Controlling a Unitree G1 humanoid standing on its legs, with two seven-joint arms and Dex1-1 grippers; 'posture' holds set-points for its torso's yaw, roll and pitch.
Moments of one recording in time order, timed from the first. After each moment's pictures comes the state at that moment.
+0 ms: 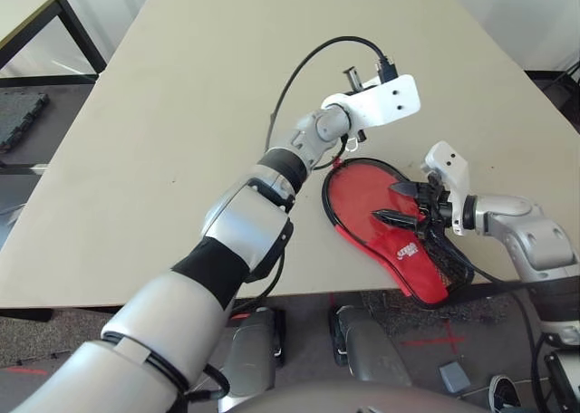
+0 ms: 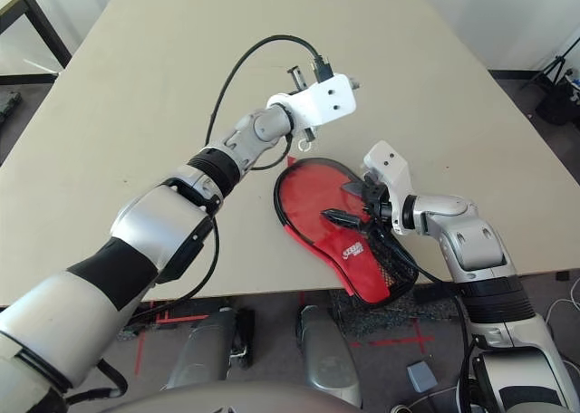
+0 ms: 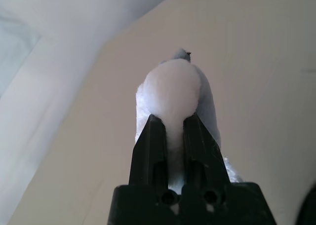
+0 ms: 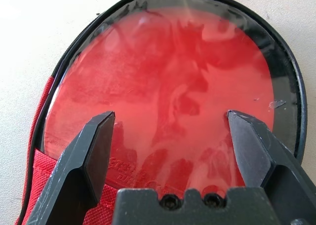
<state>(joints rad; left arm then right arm) -1.32 -0.12 -0.32 1.35 0.42 -0.36 -0.26 -0.29 -0.63 0.06 -0.03 0.28 0.65 0.96</state>
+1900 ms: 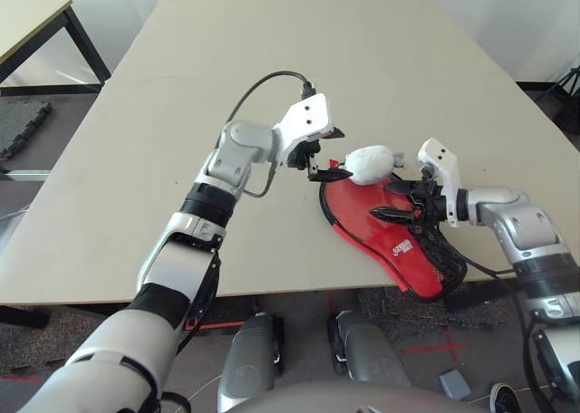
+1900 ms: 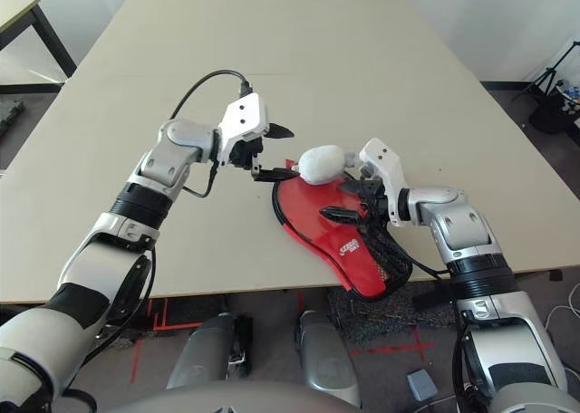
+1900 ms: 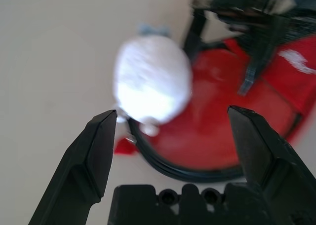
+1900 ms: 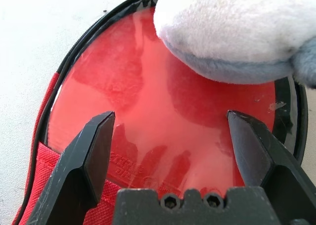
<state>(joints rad) -0.80 0.29 -0.25 0.38 0.00 0.25 -1.22 -0.42 -0.61 0.11 0.21 0.23 0.56 1.08</state>
